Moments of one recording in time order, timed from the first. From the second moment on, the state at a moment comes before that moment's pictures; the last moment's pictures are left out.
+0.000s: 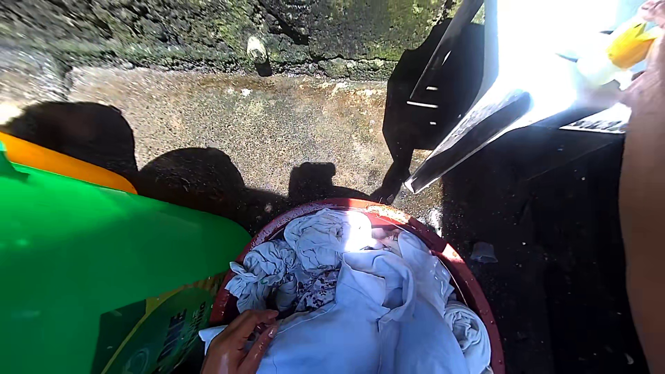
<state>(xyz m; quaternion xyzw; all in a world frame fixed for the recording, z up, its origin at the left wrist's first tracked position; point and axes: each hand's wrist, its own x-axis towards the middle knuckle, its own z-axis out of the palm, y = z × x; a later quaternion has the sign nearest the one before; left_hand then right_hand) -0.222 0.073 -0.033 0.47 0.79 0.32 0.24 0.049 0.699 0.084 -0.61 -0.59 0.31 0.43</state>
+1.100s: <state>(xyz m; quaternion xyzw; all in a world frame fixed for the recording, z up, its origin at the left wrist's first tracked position) -0.112 -0.043 0.030 0.42 0.79 0.17 0.42 0.141 0.113 0.065 -0.46 -0.72 0.50 0.10</state>
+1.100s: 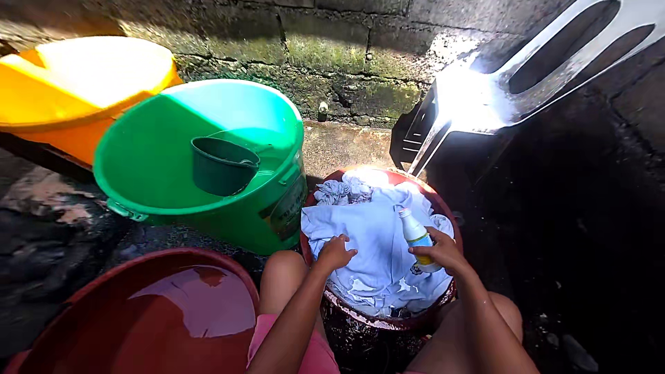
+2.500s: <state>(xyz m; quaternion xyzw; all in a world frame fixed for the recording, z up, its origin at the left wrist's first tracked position) -0.056 -0.019 -0.022 0.51 0.74 -0.14 0.43 0.108 0.087 0.061 -0.48 -0.83 0.15 -0.23</state>
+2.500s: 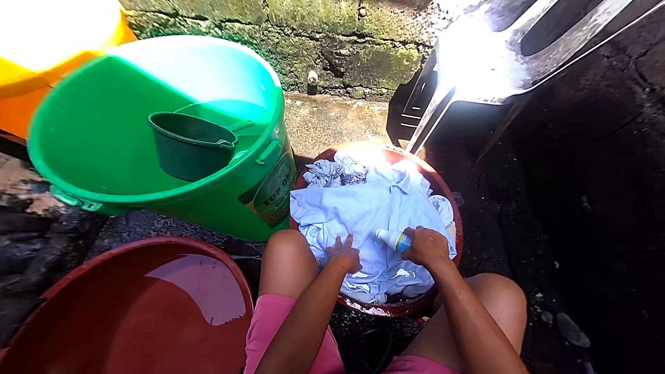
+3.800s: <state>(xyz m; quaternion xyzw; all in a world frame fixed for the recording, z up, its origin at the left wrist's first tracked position) -0.054 -0.020 -0.021 0.51 0.74 -0.15 0.42 0.103 0.083 0.060 -0.48 -0.84 0.12 -0.21</state>
